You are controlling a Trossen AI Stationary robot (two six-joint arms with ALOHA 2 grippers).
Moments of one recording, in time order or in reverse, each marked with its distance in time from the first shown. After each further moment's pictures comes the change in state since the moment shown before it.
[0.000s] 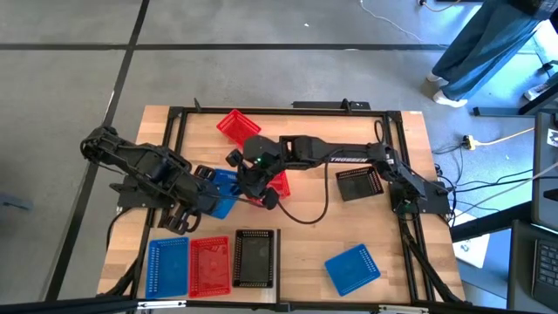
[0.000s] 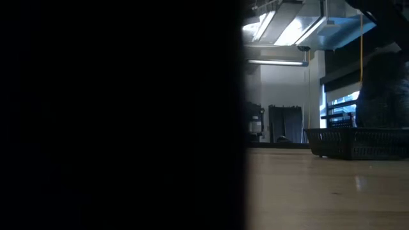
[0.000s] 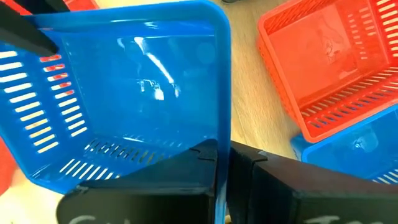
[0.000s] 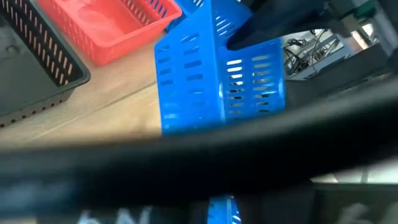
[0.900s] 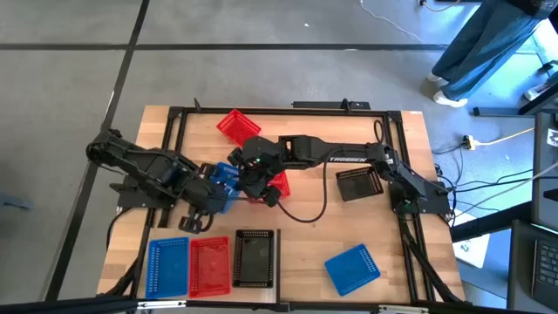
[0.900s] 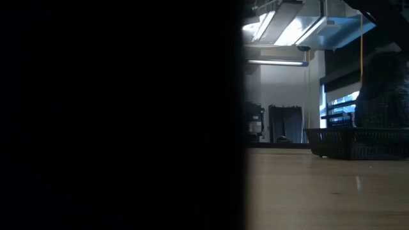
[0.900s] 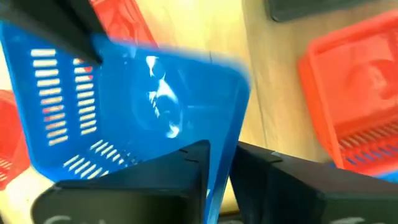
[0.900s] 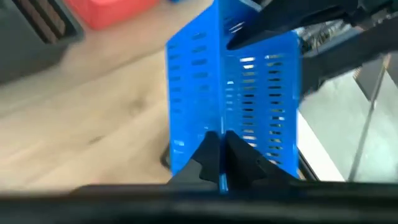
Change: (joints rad) left arm 0.018 0.051 0.001 0.021 -0.109 -0.088; right arm 0.000 0.003 -0.002 -0.051 0.061 -0.048
